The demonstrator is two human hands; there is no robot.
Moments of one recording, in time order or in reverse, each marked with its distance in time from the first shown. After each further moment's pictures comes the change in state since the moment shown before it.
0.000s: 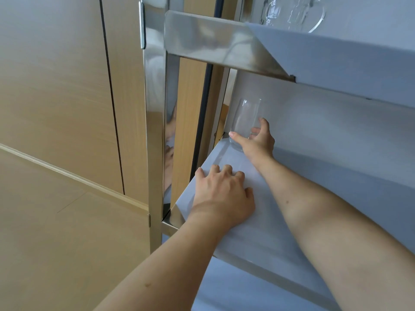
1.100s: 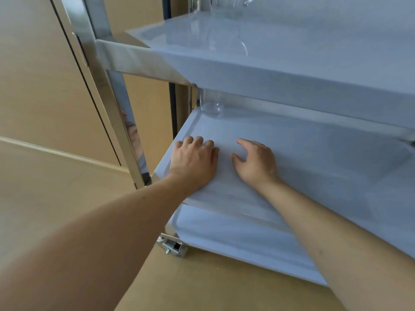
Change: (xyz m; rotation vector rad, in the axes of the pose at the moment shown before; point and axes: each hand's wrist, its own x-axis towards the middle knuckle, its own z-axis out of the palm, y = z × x) left_hand -0.015 0.011 -0.023 0.089 -0.045 0.052; right_hand -0.150 -0.008 -0.128 -0.590 -0.270 -0.089
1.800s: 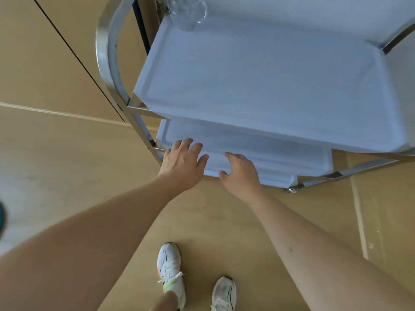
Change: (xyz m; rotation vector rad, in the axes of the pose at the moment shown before) left_hand -0.118 0.080 -0.253 -0.198 -0.519 -0.023; right_hand -0.172 -0.098 -0.235 0.065 -0.492 0.376
